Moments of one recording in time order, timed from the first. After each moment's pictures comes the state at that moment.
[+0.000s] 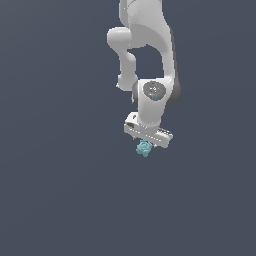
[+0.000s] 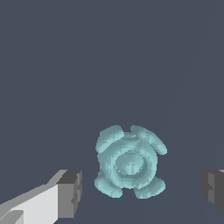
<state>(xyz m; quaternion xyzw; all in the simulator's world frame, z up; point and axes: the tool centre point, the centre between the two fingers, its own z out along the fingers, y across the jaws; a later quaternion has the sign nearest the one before) -0.023 0.077 0.093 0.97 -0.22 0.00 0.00</state>
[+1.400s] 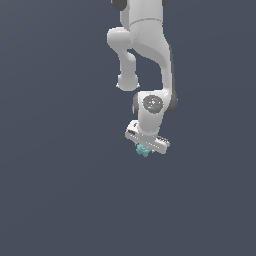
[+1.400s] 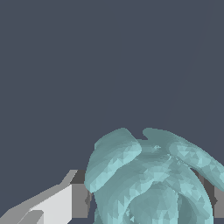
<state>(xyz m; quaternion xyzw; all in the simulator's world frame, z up) -0.024 0.082 0.040 0.97 -0.24 0.00 0.00</state>
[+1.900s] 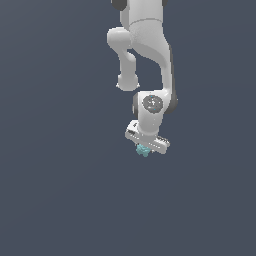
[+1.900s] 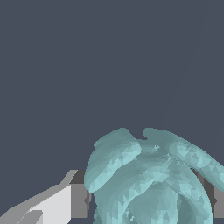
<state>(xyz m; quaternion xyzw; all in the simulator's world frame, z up) -0.025 0.082 0.040 0.97 -0.24 0.00 0.00</state>
